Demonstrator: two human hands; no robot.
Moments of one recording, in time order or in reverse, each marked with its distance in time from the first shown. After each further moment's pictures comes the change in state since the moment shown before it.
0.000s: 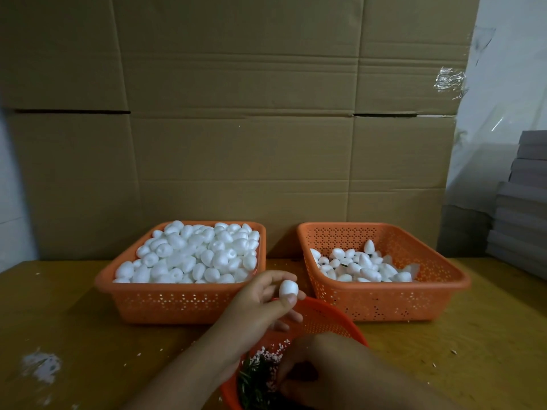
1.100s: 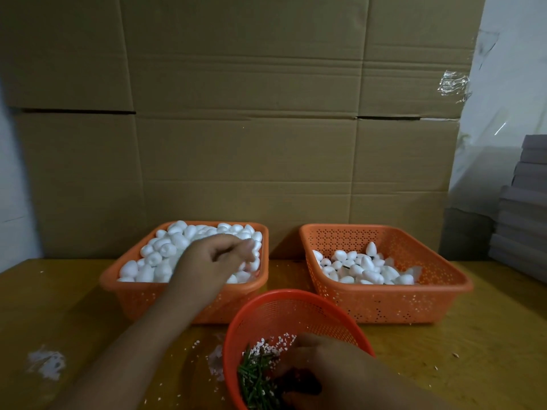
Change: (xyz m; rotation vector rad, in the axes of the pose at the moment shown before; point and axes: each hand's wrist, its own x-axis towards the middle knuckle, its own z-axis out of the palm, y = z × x) left_hand 0.004 0.043 -0.055 0.429 0.310 0.364; right_hand 0.002 0.005 0.002 -0.099 0.022 -0.163
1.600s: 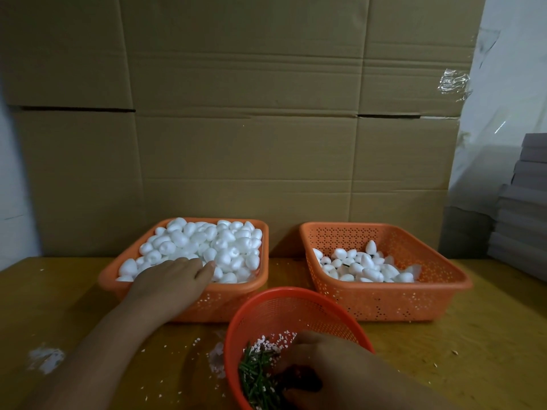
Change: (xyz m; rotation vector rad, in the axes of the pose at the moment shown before) left_hand 0.007 -0.076 -0.034 0.938 -0.253 -0.249; right_hand -0.003 -0.002 -0.002 0.009 -0.028 0.033
